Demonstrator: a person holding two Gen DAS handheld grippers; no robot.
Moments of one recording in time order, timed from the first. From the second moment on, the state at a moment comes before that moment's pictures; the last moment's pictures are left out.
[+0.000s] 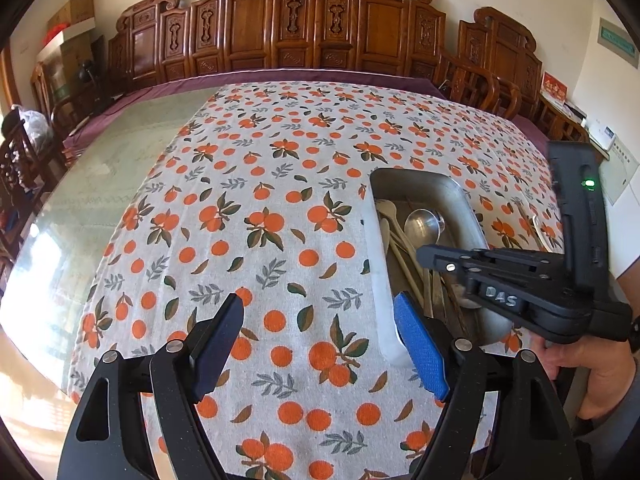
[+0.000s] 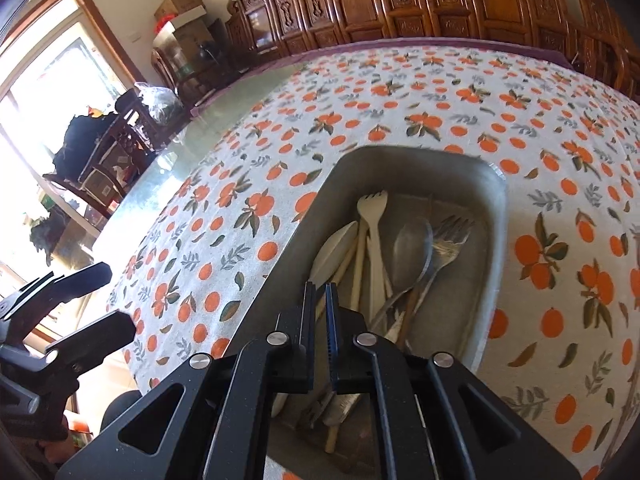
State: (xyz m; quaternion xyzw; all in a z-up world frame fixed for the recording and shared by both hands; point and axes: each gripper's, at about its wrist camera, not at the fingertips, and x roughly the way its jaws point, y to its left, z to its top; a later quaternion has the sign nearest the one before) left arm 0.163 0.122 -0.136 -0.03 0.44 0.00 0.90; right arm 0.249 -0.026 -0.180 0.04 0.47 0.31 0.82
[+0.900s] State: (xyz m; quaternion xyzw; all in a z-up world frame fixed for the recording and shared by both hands) left arm 0.161 0.007 -0.114 0.00 0.41 -0.06 0.91; right arm 0.189 -0.257 -0.104 -0.03 0.38 0.24 0.89
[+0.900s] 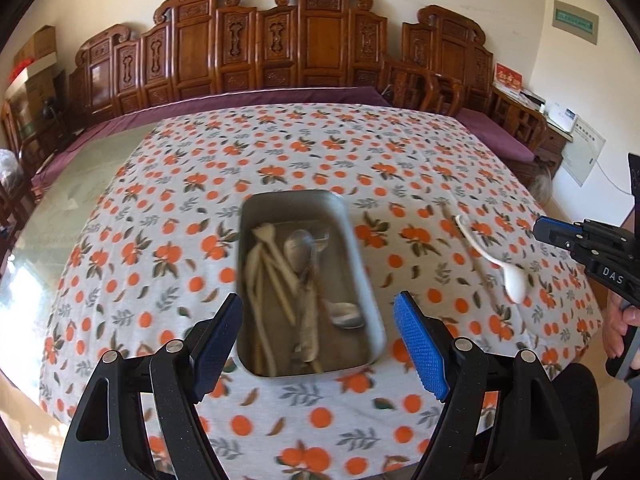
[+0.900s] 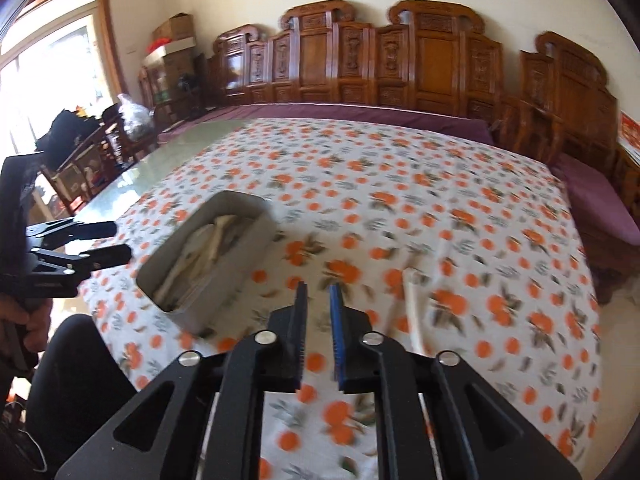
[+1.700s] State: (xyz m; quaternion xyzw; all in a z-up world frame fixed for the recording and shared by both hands) left arm 0.211 -0.141 -0.154 0.04 0.45 -0.15 0.88; right arm 0.213 -0.352 -0.163 0.02 0.43 0.15 0.89
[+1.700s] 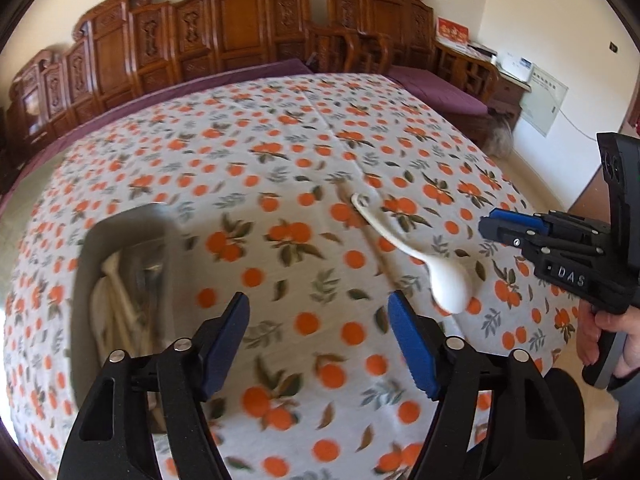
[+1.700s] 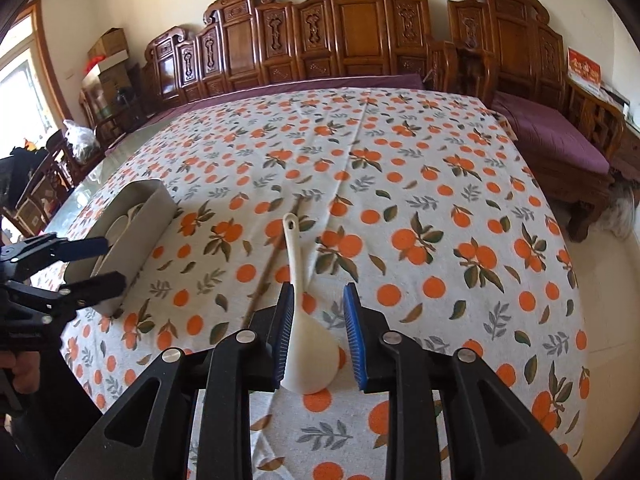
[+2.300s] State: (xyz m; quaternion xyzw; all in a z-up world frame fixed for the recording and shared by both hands) left arm 0.266 -0.212 -0.221 0.05 0.51 -0.18 0.84; right arm 0.217 -0.366 -0.178 0.04 0.44 0.14 0.89
